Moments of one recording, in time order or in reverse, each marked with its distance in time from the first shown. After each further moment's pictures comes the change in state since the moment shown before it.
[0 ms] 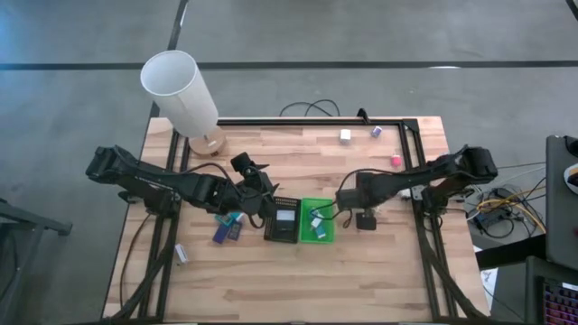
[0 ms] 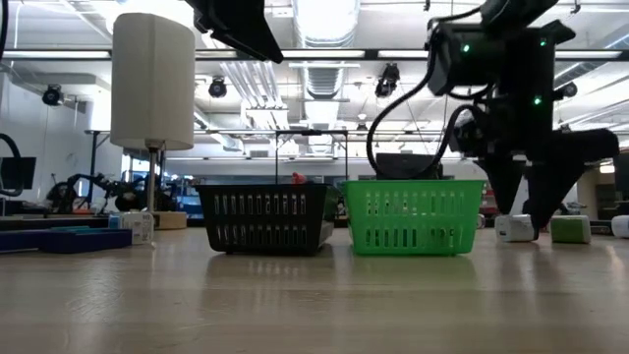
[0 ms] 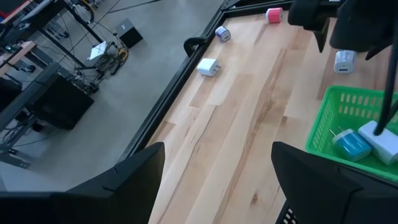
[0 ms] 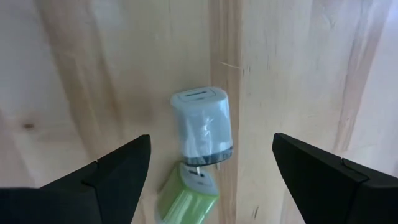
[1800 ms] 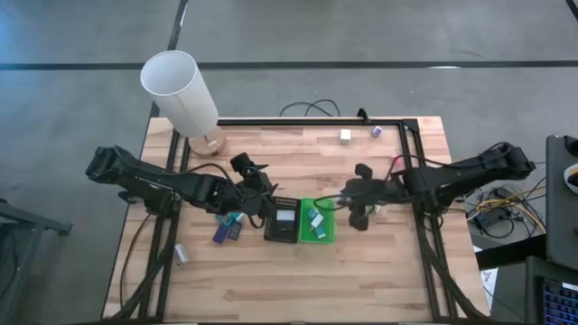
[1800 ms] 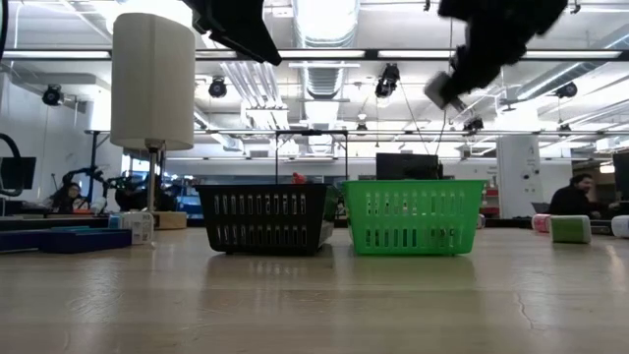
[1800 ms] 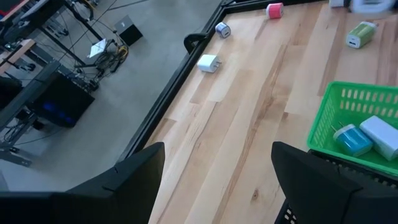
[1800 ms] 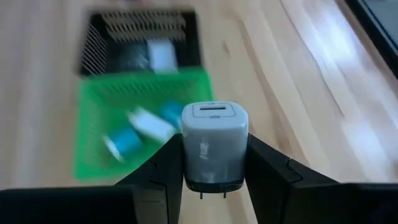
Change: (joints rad) left arm 0.000 0.000 0.000 -0.019 0.002 -0.008; right arm 0.124 -0.398 0.004 0.386 0.105 0.114
